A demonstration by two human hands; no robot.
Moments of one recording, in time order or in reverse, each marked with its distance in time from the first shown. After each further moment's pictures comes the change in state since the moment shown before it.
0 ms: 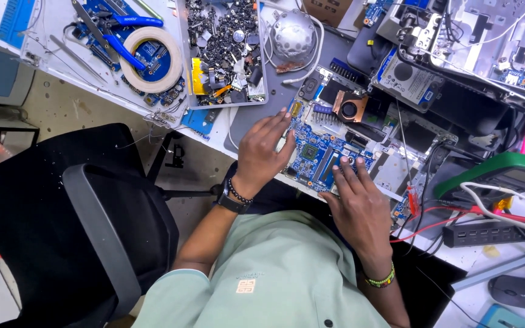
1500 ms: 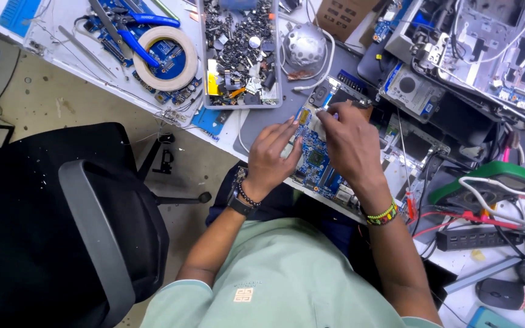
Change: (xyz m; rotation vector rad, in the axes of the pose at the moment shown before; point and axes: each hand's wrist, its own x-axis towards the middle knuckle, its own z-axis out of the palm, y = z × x) left_hand -0.024 -0.020 0.016 -0.088 0.197 0.032; right_hand 0.117 -0.004 -0.006 -0.092 0.213 -0.259
